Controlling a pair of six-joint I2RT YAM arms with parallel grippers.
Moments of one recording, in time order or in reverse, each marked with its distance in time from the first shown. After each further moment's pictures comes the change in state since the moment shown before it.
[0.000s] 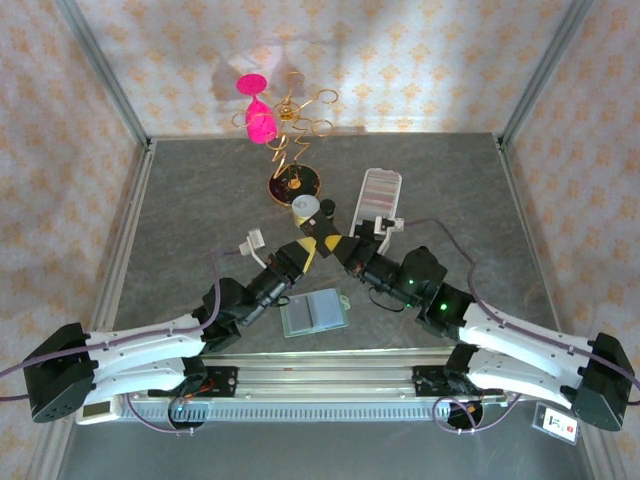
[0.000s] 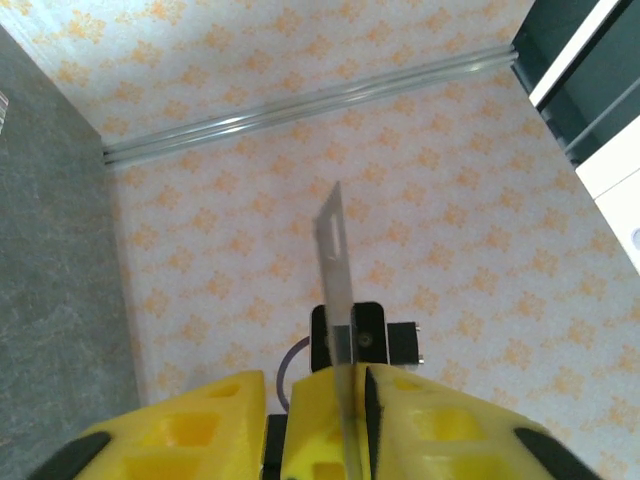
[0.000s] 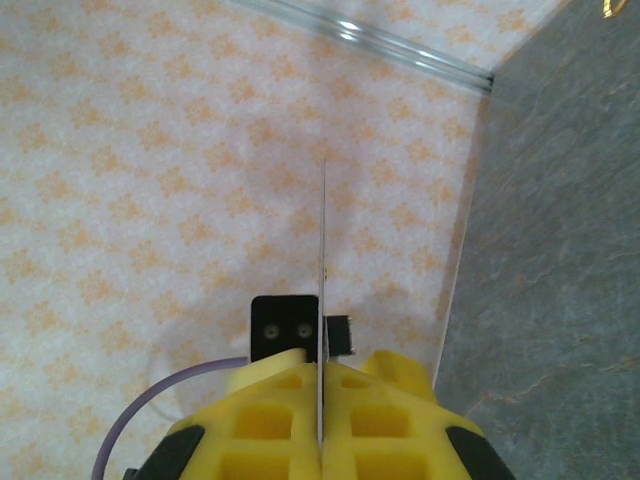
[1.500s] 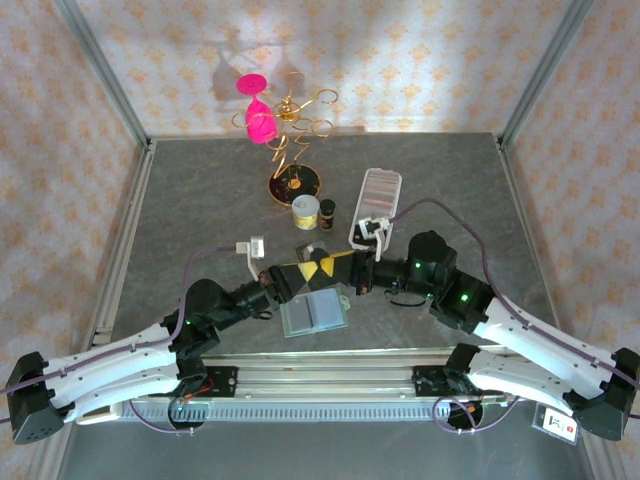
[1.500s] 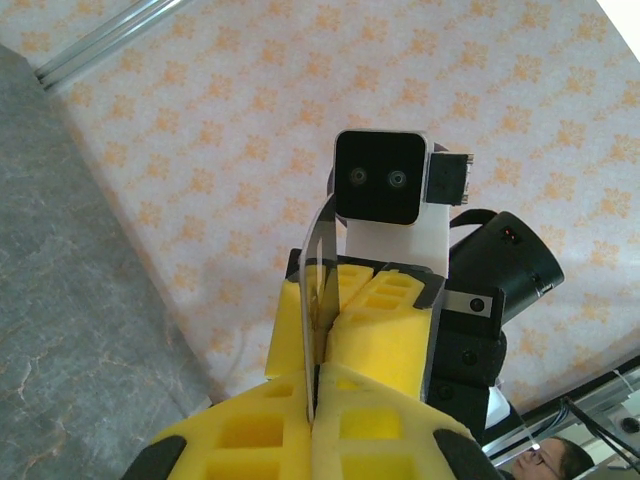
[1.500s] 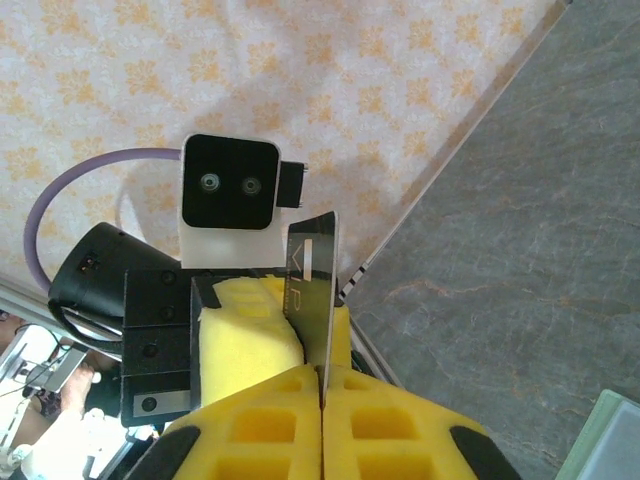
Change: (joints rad) left arm -0.006 -0.270 0.050 -0.367 0.314 0.244; right arm -0.059 -0.064 0.190 -0.419 -0.392 -0.465
